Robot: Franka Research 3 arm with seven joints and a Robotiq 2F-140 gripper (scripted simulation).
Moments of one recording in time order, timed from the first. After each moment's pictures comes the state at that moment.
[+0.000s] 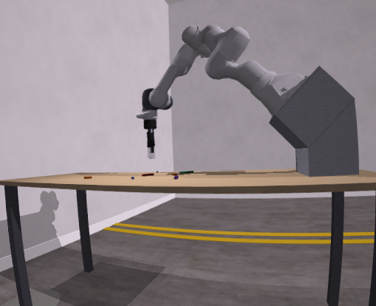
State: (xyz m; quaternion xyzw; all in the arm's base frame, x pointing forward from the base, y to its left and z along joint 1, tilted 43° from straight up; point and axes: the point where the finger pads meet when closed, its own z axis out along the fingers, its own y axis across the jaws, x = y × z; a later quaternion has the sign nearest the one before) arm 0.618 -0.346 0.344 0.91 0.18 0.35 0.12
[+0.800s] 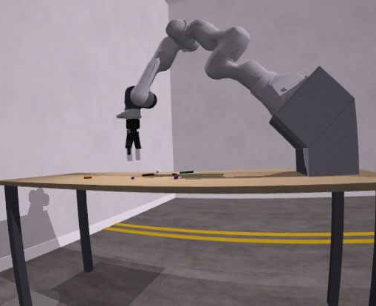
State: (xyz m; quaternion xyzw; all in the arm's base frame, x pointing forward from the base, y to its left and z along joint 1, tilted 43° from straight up) arm 0.674 -0.241 0.374 0.93 0.03 0.36 0.06
